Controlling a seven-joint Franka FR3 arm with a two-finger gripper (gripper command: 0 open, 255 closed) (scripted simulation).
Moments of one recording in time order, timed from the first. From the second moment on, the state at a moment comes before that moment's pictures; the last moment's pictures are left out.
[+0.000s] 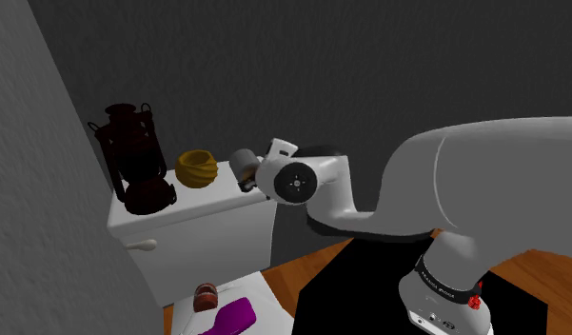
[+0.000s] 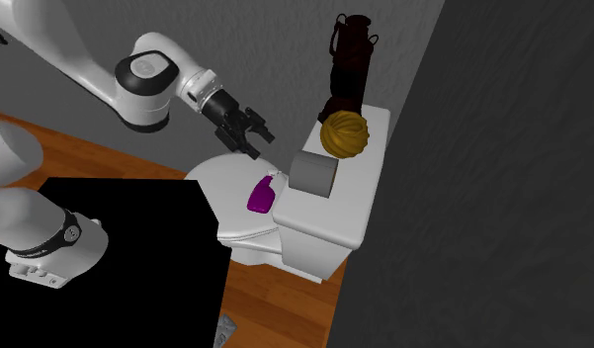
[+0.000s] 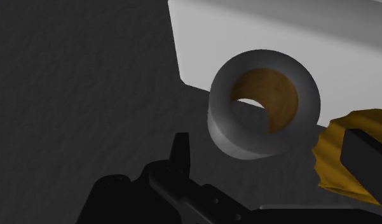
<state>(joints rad) -0.91 -0.86 1.48 -2.63 -0.42 2.98 1.25</state>
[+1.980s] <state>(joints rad) -1.30 -1.21 1.80 -2.36 -0.36 3.10 1.45</state>
